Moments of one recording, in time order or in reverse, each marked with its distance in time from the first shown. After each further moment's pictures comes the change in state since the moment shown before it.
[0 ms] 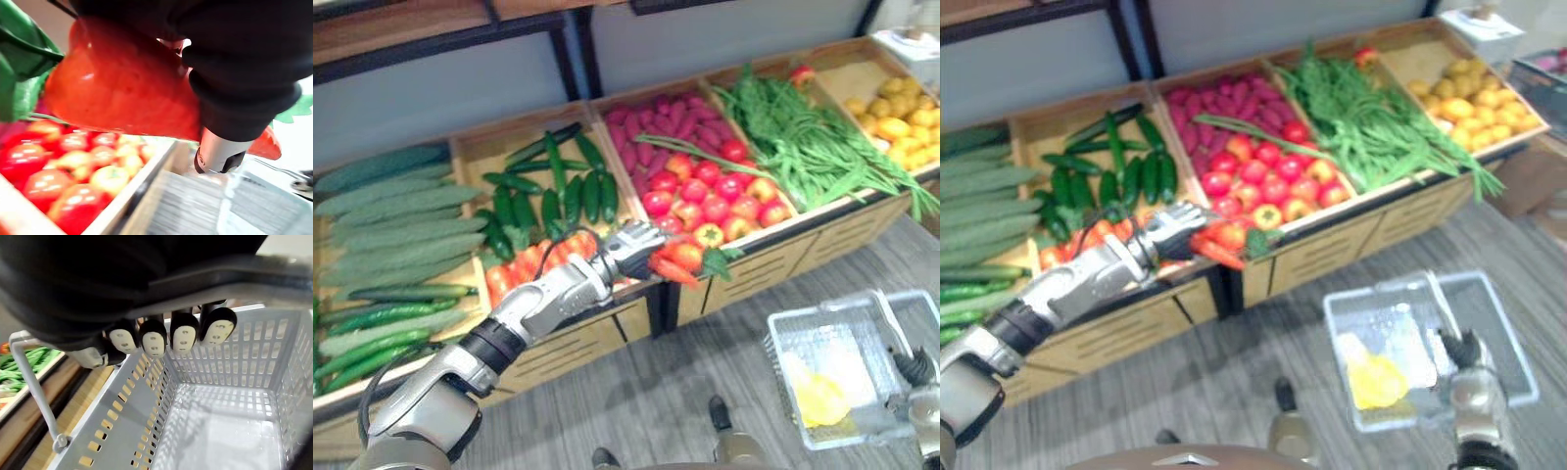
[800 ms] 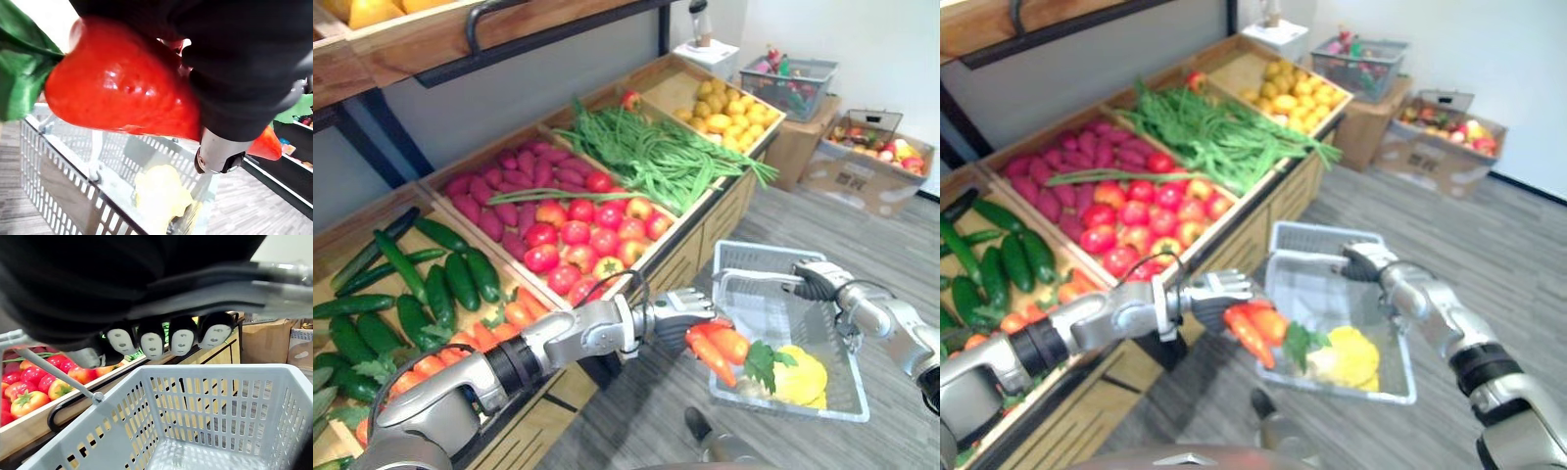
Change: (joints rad) left arm -0.003 -0.033 -0.250 -0.114 -0.156 -0.079 -0.175; right arm -0.373 -0.319 0.754 -0.266 -0.041 -0.181 0.162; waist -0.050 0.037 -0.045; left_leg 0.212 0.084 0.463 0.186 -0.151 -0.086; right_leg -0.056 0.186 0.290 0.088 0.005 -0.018
